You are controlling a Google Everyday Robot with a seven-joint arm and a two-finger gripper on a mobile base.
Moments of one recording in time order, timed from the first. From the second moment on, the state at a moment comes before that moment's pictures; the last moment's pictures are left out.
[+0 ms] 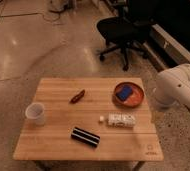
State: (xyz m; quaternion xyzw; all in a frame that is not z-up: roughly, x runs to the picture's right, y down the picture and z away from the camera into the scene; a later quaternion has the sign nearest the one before) arm 0.285 0.106 0.685 -0.28 0.02 0.02 0.96
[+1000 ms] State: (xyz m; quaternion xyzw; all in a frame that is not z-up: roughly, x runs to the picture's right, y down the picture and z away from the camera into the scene) arm 0.206 0.088 0.708 -0.27 -0.01 -0.03 0.96
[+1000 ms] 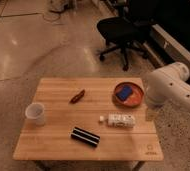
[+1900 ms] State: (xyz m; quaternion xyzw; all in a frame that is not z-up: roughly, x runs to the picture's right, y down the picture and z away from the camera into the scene) arm 0.062 0.055 0.800 -0.26 -0.09 -0.14 0.95
